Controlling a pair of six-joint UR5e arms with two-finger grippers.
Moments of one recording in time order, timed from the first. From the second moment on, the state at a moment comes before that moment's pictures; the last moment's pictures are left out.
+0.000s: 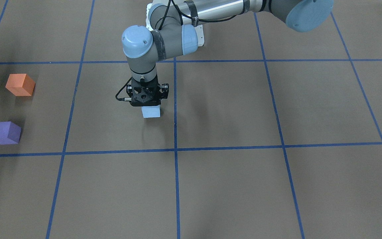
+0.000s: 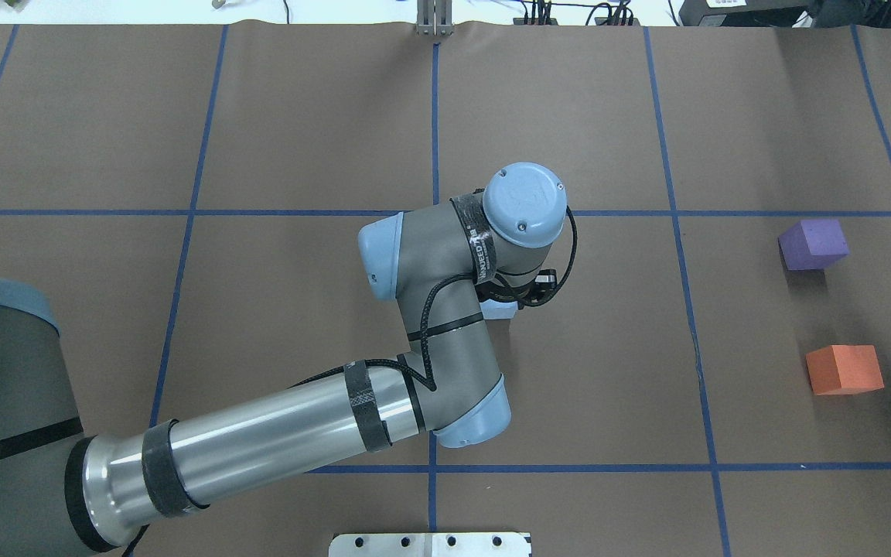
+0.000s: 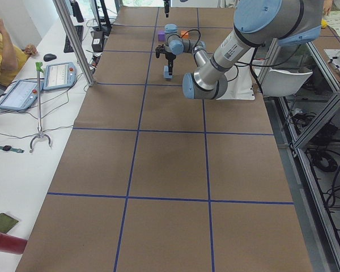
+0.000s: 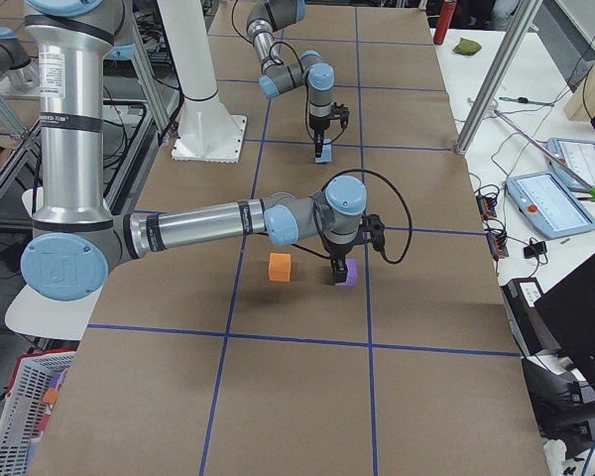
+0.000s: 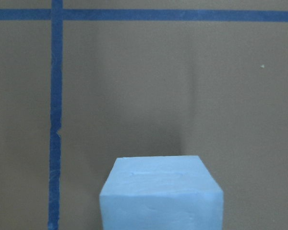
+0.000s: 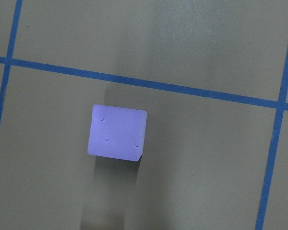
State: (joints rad) left arm -0.44 -2.69 -1.16 -1.63 -1.85 -1.27; right arm 1.30 -1.60 1.80 -1.44 2.40 0.28
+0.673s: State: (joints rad) left arm -0.49 -2.62 -1.33 -1.60 -1.86 -1.27; right arm 1.07 -1.32 1.80 -1.44 2.37 0.68
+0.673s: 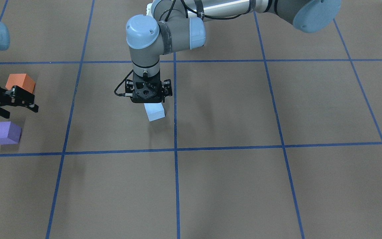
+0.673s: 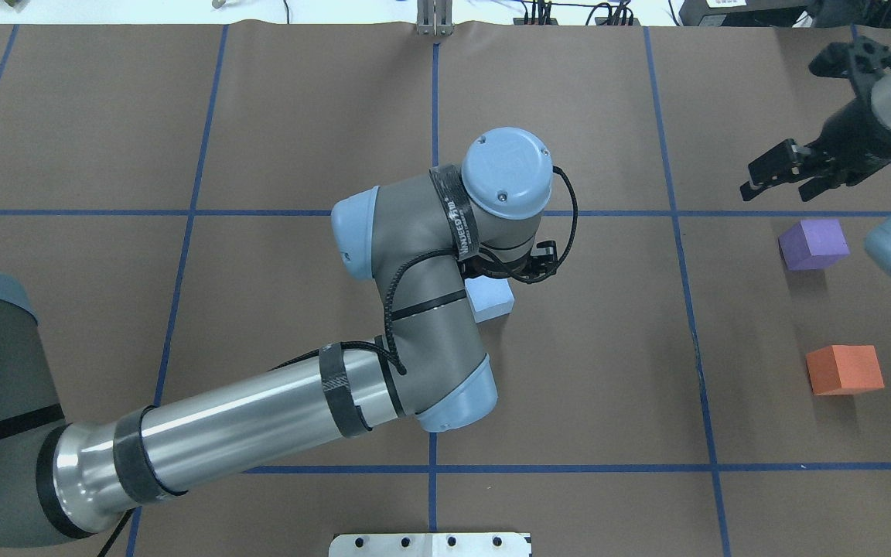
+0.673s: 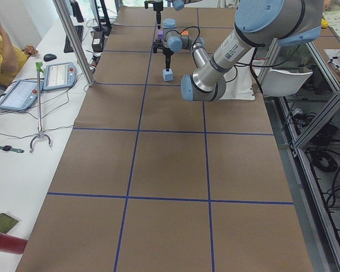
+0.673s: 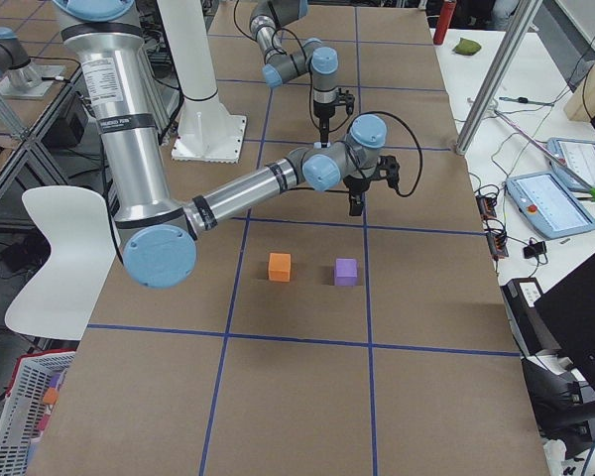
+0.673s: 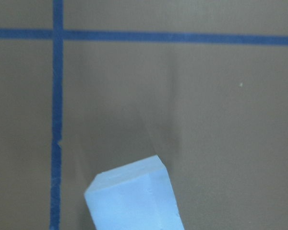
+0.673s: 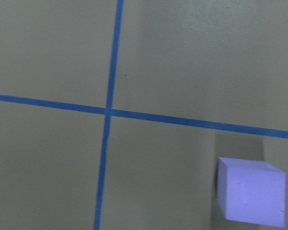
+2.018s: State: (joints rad) left arm -0.71 -1.92 -1.96 -1.60 -2.00 -1.00; right arm 0.54 -1.01 1.72 -1.38 1.82 1.10
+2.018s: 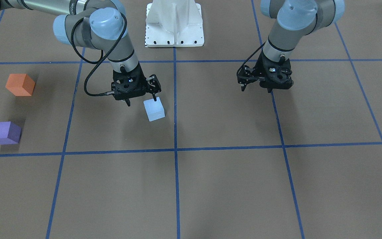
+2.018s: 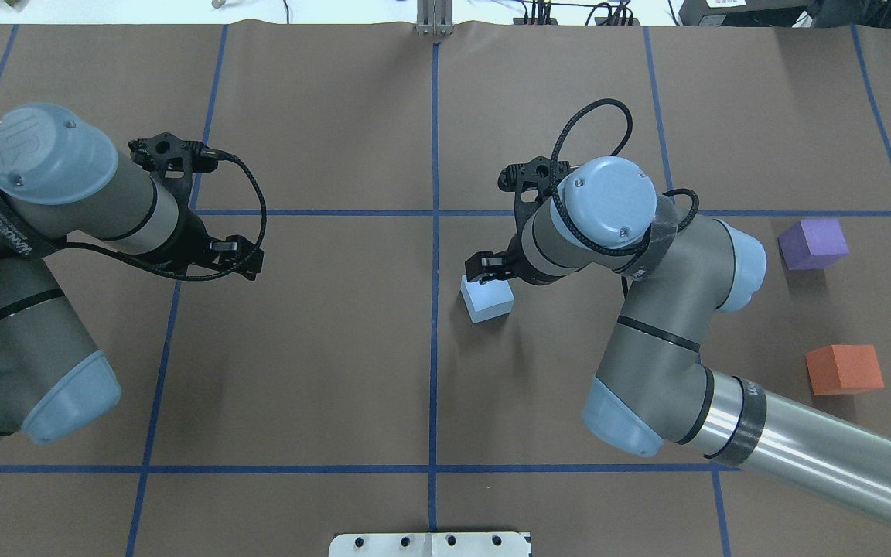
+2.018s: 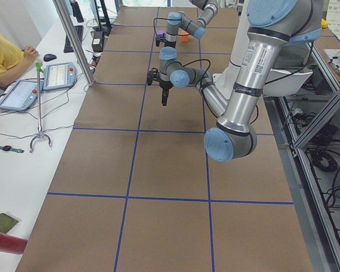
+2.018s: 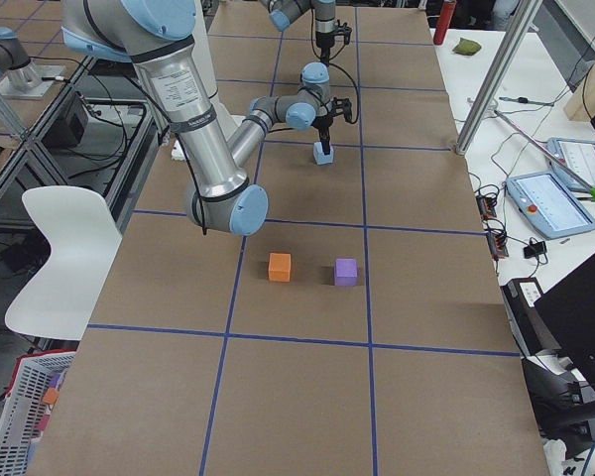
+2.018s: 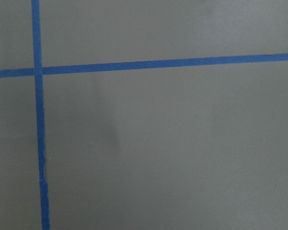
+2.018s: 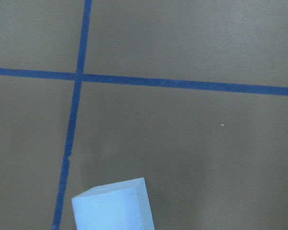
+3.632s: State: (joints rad) left arm -0.70 -1.92 -1.95 -1.60 -2.00 -1.01; right arm 0.50 -0.95 1.55 -1.22 1.77 0.89
